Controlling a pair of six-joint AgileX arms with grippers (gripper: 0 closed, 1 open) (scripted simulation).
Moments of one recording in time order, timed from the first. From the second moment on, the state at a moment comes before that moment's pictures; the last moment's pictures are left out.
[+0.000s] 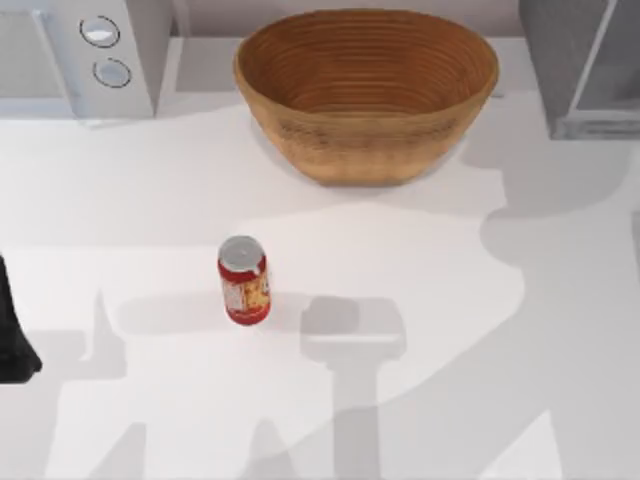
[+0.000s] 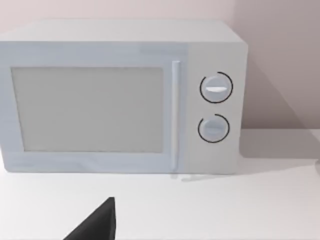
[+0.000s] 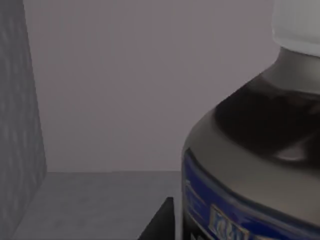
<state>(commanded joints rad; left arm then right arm) 0.00 0.00 0.00 0.00 0.00 0.00 -0.19 2.22 1.22 1.00 -0.16 0.01</state>
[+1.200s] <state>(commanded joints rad) 0.00 0.00 0.00 0.00 0.00 0.00 -0.19 2.10 1.26 0.84 -0.16 0.02</state>
